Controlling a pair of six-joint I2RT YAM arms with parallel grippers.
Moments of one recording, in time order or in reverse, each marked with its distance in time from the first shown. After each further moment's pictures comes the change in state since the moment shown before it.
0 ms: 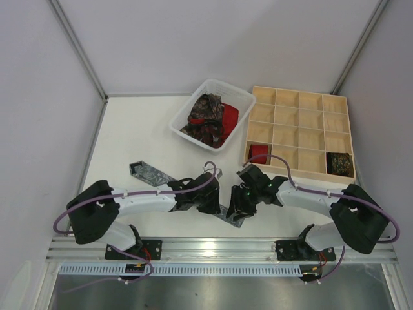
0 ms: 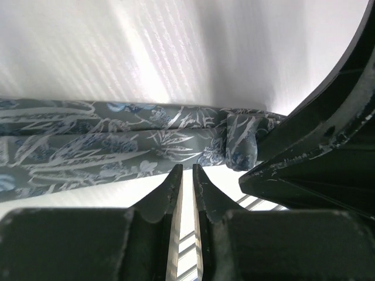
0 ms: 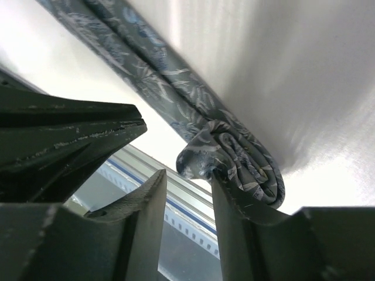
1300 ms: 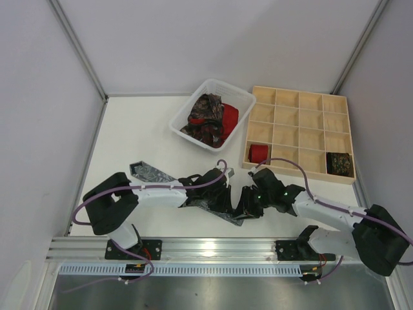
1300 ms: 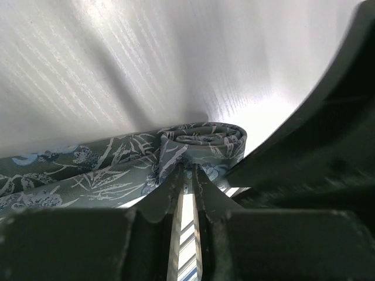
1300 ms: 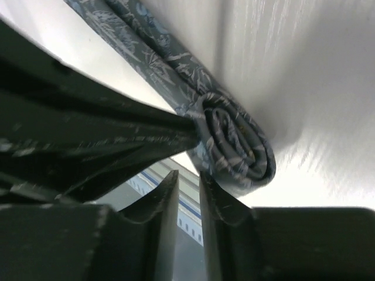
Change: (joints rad) left arm 0.013 0.140 0.072 0.137 0.186 0.005; right arm -0.045 -0.198 -0.167 0.126 -0.020 0.073
